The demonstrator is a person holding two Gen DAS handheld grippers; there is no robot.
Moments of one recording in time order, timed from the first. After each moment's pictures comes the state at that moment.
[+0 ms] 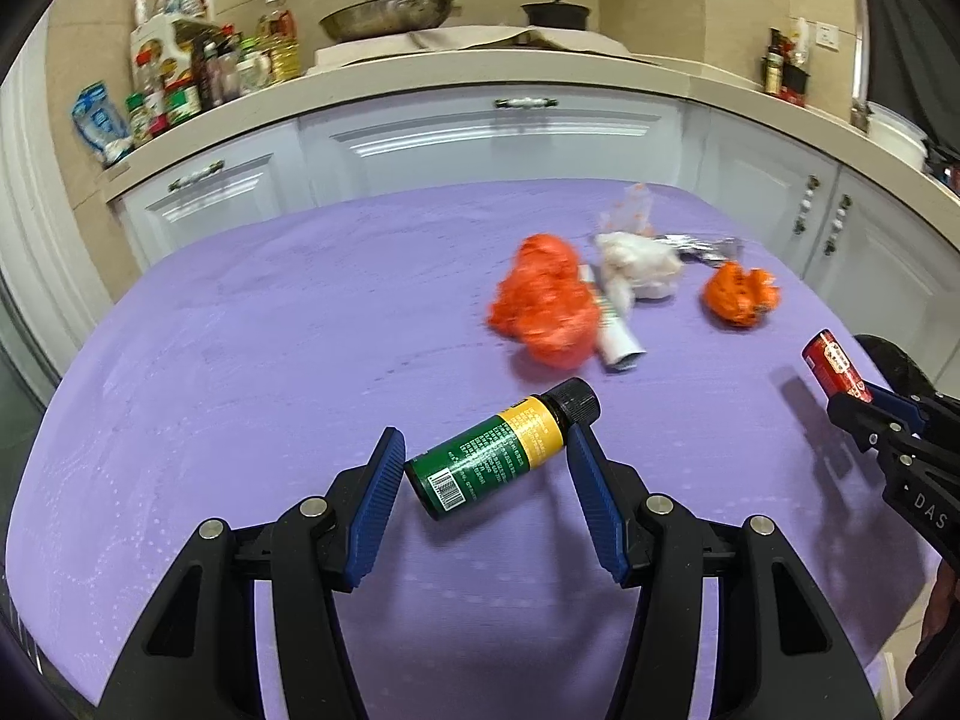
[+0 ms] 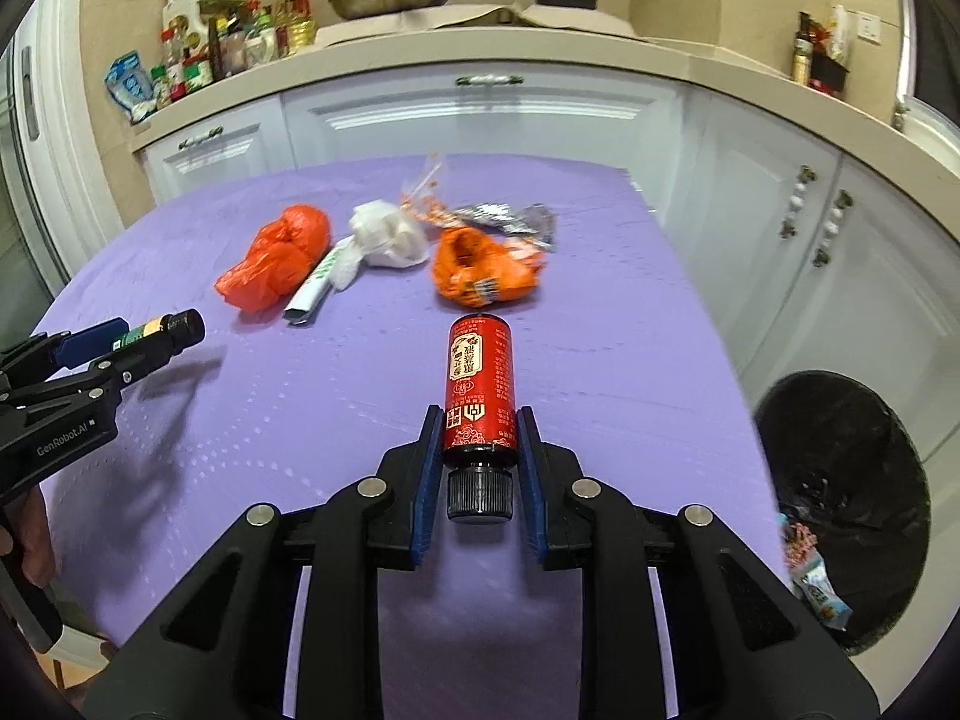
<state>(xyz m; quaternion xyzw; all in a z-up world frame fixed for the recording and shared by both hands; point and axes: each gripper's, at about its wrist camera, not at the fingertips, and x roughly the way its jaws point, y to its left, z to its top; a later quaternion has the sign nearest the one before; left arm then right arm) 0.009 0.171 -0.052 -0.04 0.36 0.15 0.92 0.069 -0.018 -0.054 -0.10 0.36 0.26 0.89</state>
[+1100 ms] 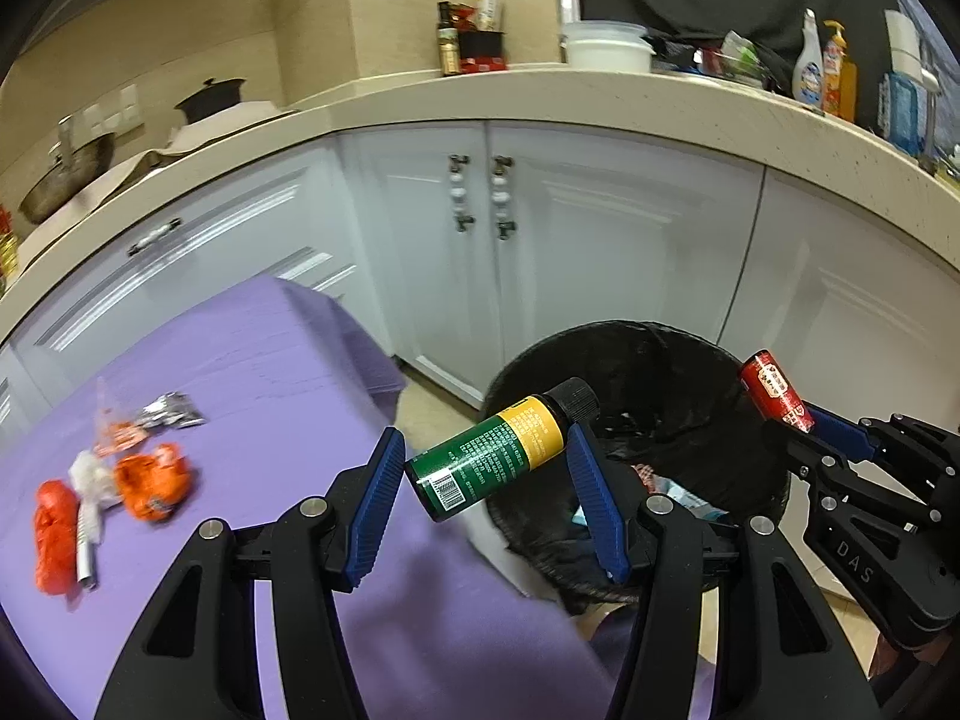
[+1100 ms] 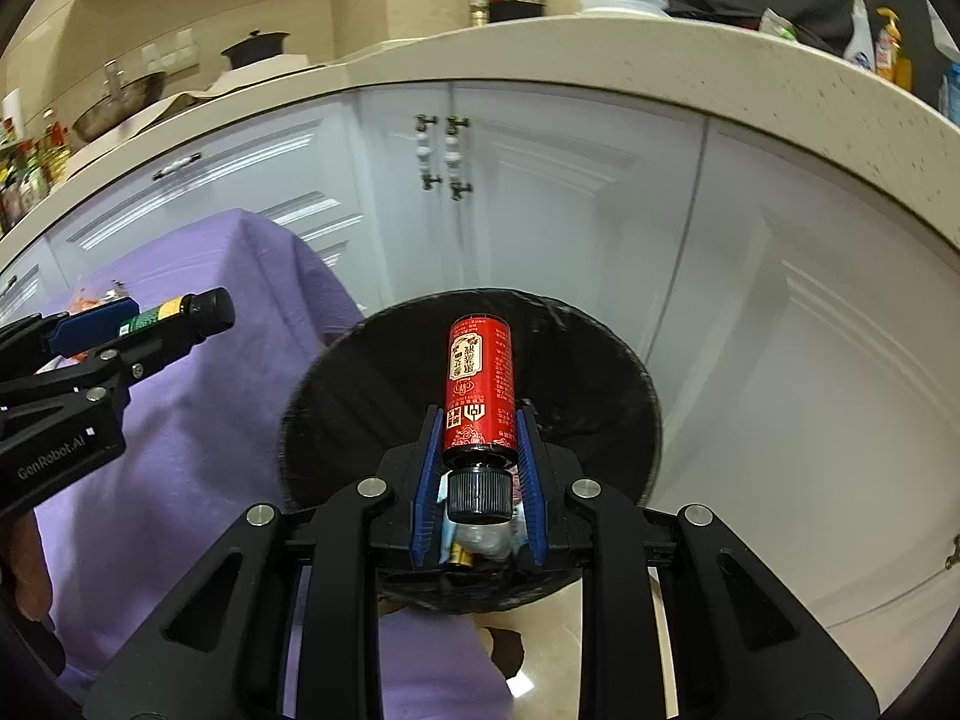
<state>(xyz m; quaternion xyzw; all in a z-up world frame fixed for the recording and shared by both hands) 0.127 -0.112 -0.038 0.08 0.33 -0.10 0.93 0.101 -0.282 -0.063 0.01 0.35 0.02 0.94</state>
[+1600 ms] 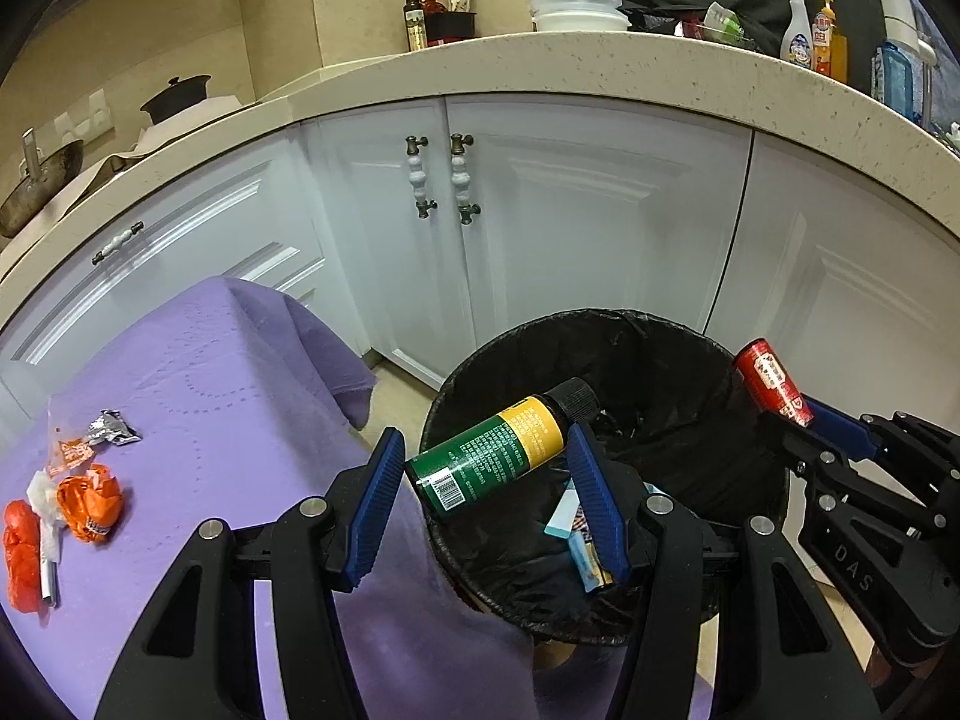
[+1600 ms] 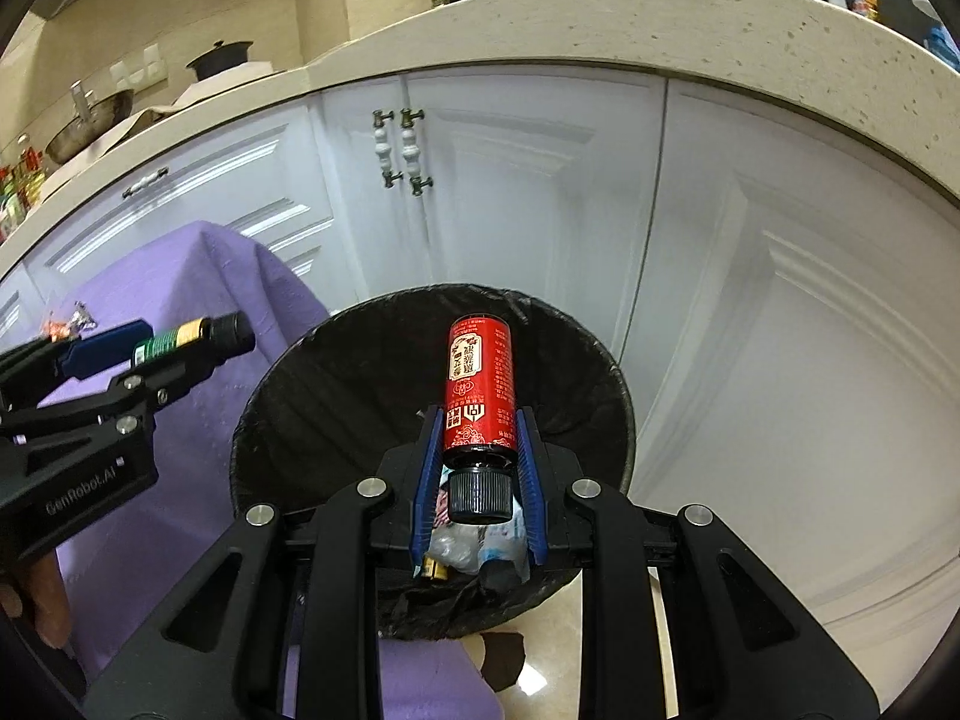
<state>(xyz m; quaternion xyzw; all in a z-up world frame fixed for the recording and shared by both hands) 0.148 -0.144 -0.056 0.09 0.35 -0.11 0.93 0.117 -0.304 -0.076 0.04 0.35 0.00 0.94</state>
